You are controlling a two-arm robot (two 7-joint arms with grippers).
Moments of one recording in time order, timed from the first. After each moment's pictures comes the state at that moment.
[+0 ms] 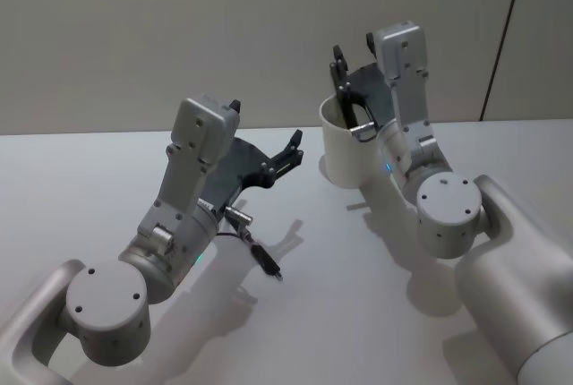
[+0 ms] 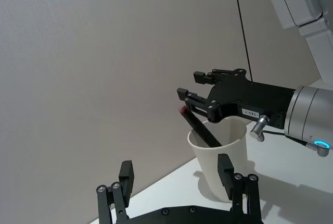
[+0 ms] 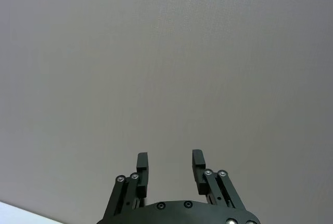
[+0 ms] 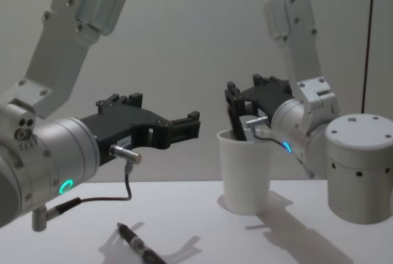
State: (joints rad) left arm -0.24 0.38 0.45 -1.63 -0.20 0.01 -0.01; right arm 0.62 -0.09 -0.33 -0.88 -0.13 -0.28 -0.08
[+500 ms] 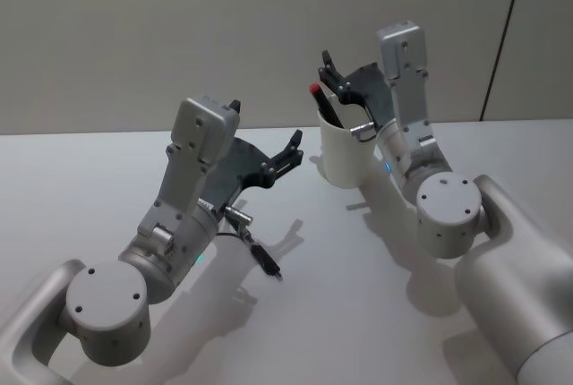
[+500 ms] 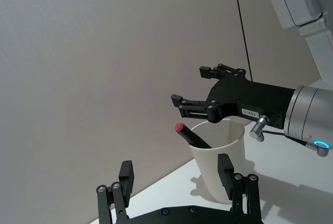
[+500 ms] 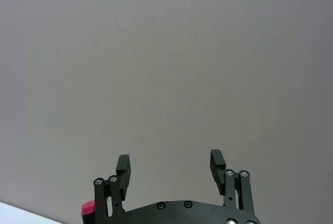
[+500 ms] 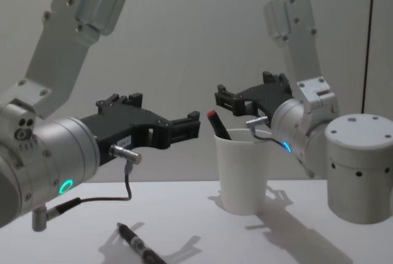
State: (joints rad) left arm -0.24 0.38 0.45 -1.63 -0.20 0.01 -0.01; right arm 0.62 -0.09 -0.33 -0.88 -0.13 -0.28 -0.08
